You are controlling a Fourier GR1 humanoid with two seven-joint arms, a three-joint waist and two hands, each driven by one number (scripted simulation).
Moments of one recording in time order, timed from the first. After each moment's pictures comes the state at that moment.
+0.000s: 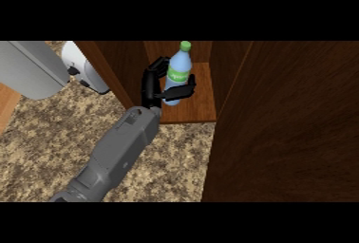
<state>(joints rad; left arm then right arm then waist) -0.89 0.00 -0.33 -0.56 0.54 0.59 -0.49 0.26 -0.25 0.44 -2.49 0.01 -0.11 0.22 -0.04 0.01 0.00</state>
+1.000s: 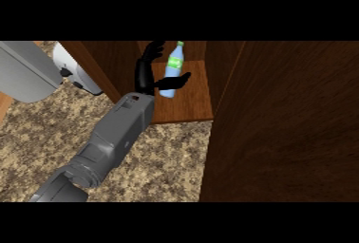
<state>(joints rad) -1.10 0.01 -0.24 -0.17 0.51 0.62 -0.63 0.32 -0.24 0.44 -2.48 -0.01 -0.05 0.14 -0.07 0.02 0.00</state>
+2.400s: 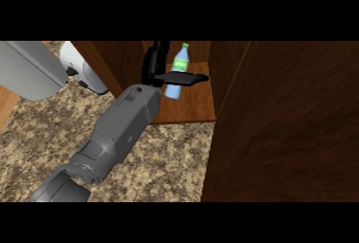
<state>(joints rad) -1.13 0.00 -0.20 -0.26 0.57 0.23 -0.68 0.34 -0.24 0.38 -2.48 -0.03 0.00 0.13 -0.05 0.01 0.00</state>
